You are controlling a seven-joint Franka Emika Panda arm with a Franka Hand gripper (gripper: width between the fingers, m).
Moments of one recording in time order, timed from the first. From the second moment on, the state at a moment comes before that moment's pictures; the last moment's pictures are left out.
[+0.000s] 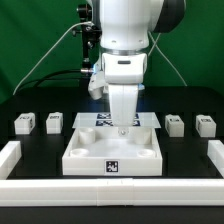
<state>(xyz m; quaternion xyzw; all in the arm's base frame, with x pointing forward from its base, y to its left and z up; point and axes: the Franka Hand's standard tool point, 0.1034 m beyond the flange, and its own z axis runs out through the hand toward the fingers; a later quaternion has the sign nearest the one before) 0.436 -0.007 0.027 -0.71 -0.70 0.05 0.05</state>
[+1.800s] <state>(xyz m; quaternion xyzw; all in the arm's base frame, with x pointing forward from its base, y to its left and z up) 0.430 -0.013 0.010 -0.71 -0.70 0.05 0.05</state>
